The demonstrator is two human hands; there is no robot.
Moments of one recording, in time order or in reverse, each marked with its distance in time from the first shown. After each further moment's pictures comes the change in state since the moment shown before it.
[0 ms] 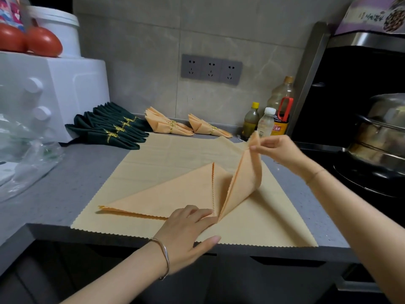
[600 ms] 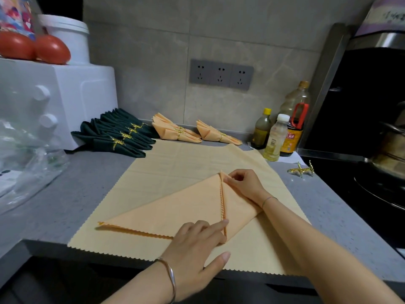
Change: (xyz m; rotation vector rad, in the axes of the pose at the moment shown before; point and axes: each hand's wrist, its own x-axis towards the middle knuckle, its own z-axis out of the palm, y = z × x) left_hand 0.011 0.003 -0.006 -0.071 -0.052 -0.013; right_hand 0.056 0.075 0.117 -0.006 -0.032 0.081
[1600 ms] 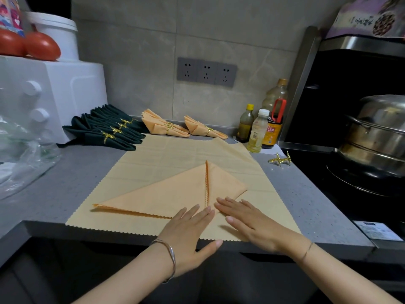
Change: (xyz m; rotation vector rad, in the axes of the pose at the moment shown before) left_hand -0.007 0.025 0.009 0.119 -0.085 -0.105; right_hand -0.177 -0.021 -0.039 -0.522 -0.505 -0.243
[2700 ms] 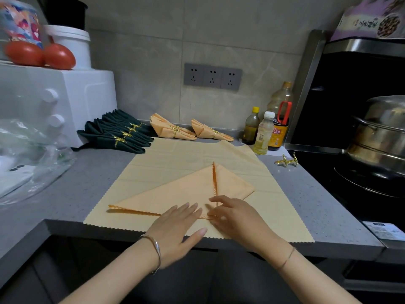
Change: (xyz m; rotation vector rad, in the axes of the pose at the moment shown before) left_hand -0.017 -0.038 -0.006 -0.023 0.041 -0.046; right_hand 0.032 -0.040 0.023 -0.222 0.551 -0.235
